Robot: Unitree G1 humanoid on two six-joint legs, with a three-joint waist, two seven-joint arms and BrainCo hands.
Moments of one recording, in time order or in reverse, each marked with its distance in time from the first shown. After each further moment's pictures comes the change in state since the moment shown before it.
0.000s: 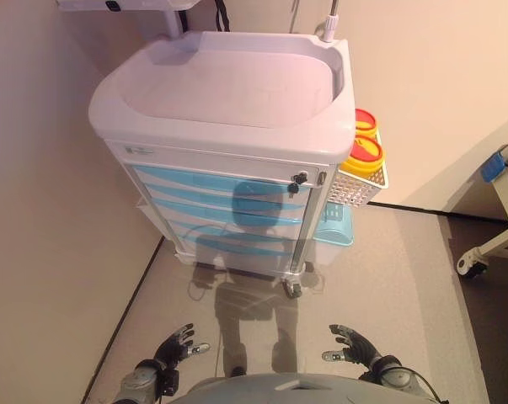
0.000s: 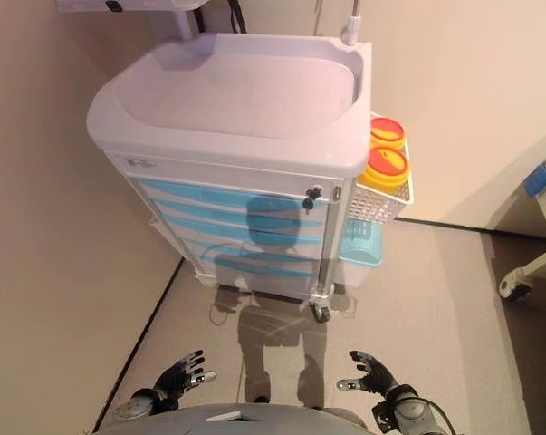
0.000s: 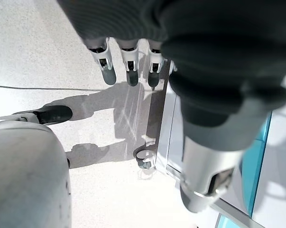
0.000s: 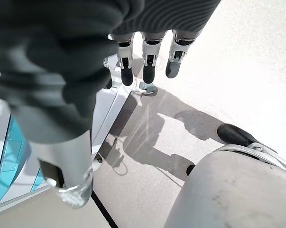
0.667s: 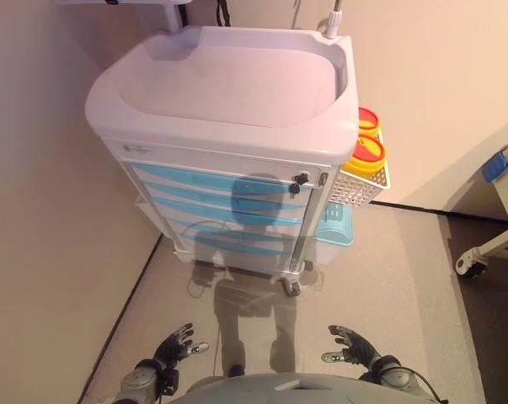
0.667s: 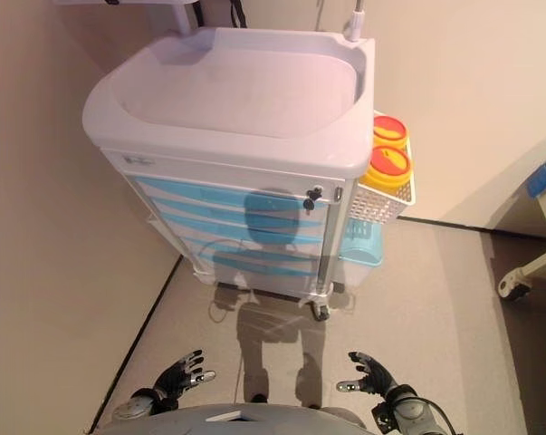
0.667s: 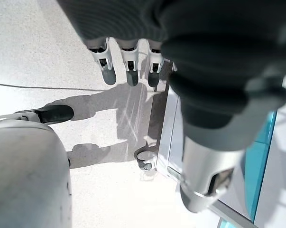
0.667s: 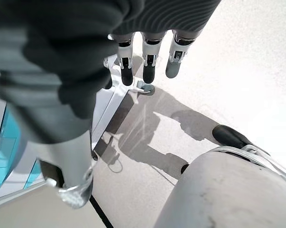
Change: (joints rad) left arm 0.000 0.000 0.009 0.000 -0.010 0.001 0.016; right arm 0.000 0.000 0.000 0.000 -0.029 0.000 0.001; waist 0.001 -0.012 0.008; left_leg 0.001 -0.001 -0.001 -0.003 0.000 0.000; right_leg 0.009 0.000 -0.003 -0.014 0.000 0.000
